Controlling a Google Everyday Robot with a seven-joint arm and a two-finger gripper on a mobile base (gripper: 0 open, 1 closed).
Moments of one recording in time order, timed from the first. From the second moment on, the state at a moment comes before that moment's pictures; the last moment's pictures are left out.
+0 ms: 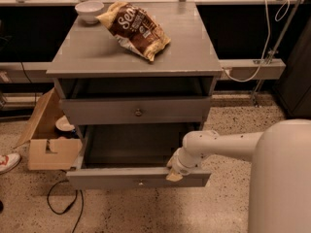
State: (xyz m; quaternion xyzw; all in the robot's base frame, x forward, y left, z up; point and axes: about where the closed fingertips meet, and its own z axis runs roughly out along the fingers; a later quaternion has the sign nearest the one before) arm 0.547 -0.062 0.412 -0.66 0.73 0.12 0.14
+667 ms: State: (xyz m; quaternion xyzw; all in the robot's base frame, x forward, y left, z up) arm 0.547 -0.062 0.412 -0.66 0.73 0.12 0.14
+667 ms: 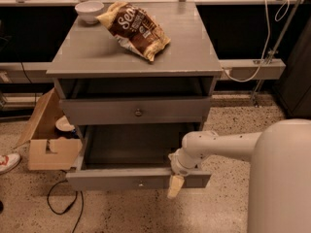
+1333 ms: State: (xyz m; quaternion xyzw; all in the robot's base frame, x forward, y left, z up) arm 0.532 -0.072 0.418 -0.65 0.73 0.13 0.16
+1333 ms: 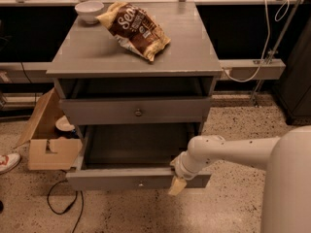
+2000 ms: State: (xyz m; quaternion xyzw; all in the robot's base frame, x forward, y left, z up) arm 0.511 -0.085 0.429 -0.64 0.74 0.12 0.18
